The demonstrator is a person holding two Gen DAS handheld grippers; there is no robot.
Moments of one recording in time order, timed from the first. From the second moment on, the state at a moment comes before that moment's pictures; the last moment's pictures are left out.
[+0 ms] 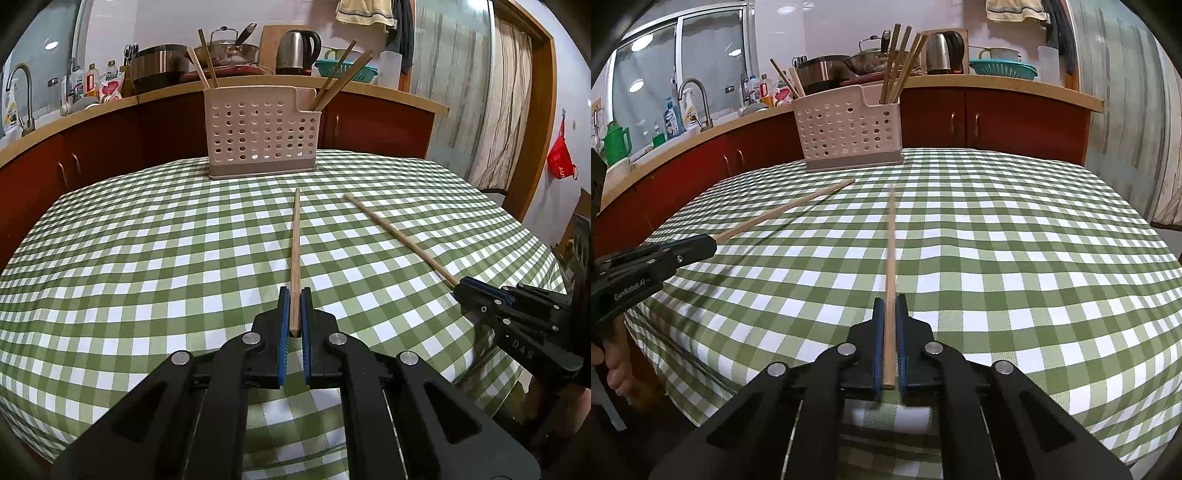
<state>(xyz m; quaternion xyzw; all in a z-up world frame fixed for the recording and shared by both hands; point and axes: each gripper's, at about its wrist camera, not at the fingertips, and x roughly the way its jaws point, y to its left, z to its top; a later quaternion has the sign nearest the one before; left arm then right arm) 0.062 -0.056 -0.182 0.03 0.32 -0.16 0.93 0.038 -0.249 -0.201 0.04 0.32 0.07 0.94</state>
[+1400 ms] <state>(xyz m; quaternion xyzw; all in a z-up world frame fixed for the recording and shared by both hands) 0.074 -0.034 -0.067 0.02 0.18 -0.15 0.97 0.051 -0.247 -0.073 0.03 0.17 0.10 0.98</state>
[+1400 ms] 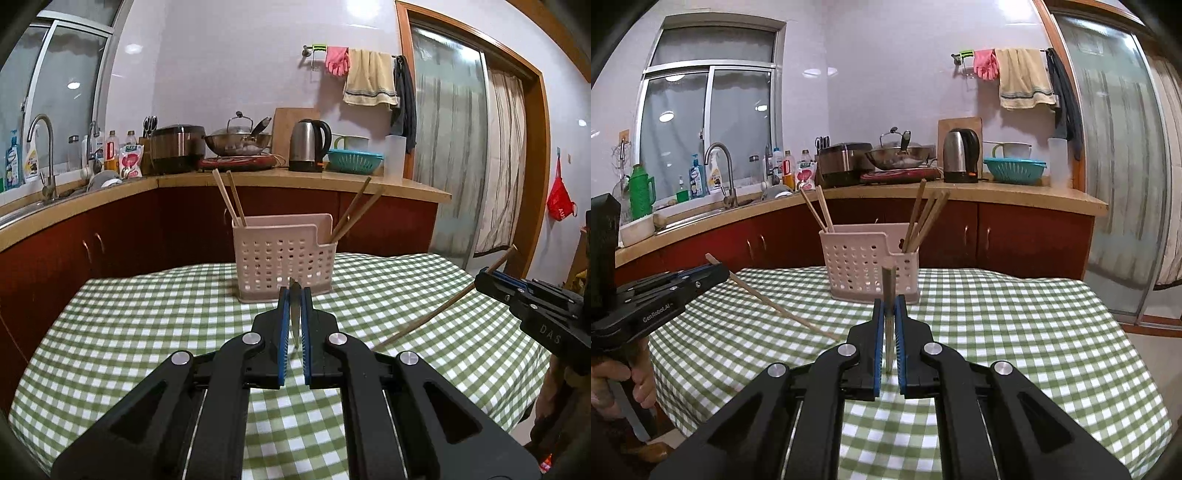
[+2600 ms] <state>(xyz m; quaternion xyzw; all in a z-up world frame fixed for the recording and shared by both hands) 0.129 -0.028 -0.021 0.00 0.16 -0.16 0.97 0.115 -0.235 -0.035 0.04 0.14 0.11 0.98</state>
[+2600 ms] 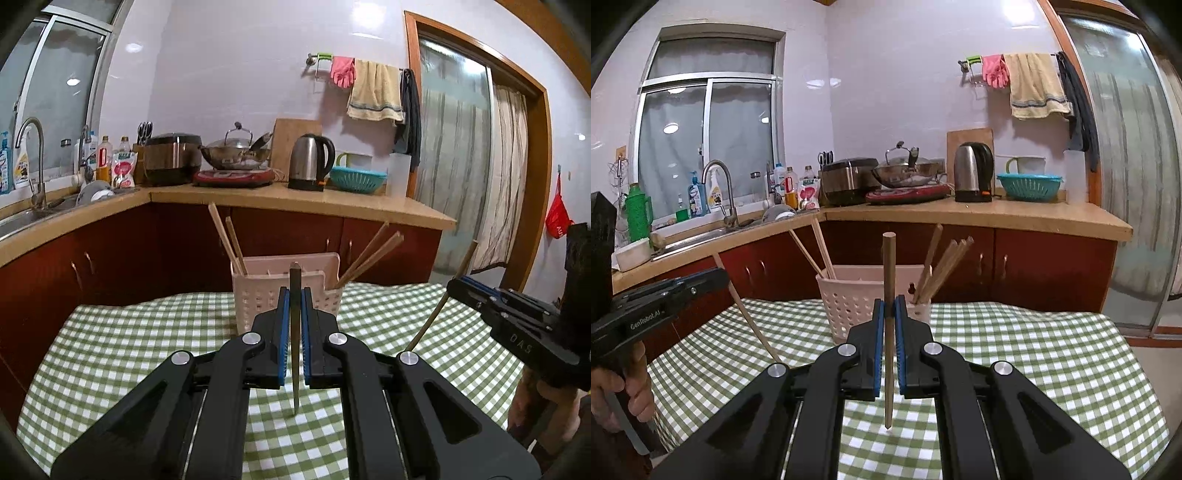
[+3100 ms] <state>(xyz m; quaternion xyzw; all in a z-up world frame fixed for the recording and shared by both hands) 0.173 -0.038 0.070 0.01 0.06 -0.16 0.99 0.155 -0.233 0.036 0.04 0.05 0.13 0.99</state>
